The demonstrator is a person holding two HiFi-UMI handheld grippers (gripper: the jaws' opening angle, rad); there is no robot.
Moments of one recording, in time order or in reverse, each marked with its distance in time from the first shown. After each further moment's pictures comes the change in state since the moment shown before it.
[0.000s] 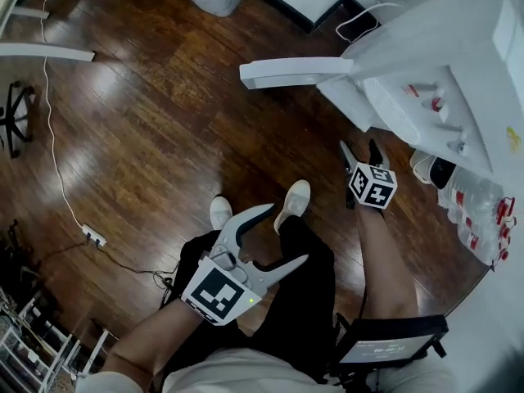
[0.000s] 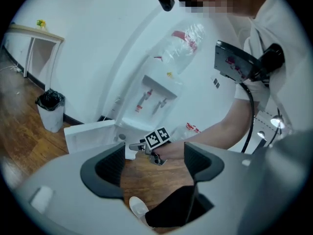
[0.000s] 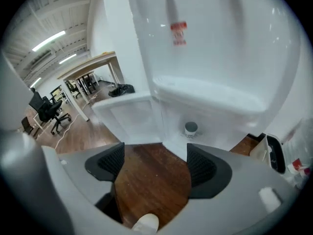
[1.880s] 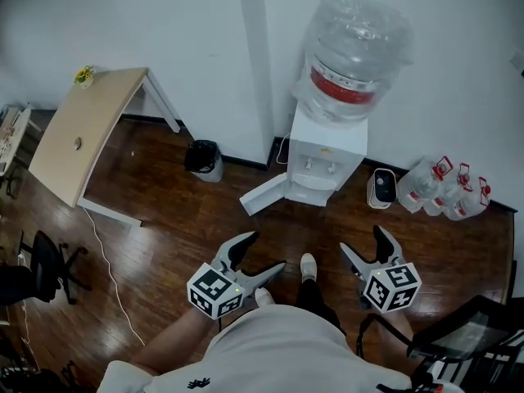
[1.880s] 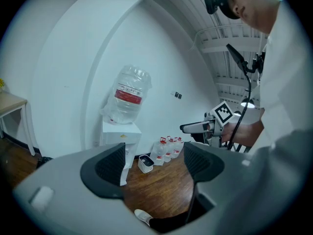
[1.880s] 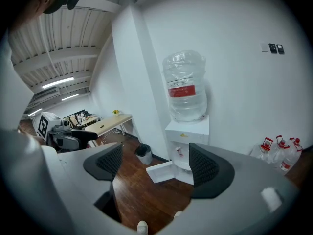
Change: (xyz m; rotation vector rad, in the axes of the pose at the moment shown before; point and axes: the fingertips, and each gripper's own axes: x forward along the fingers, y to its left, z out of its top) left arm -0.236 -0.213 0.238 0.328 -0.053 -0.196; right arm -0.629 0.181 0.187 0.138 -0.451 -0.041
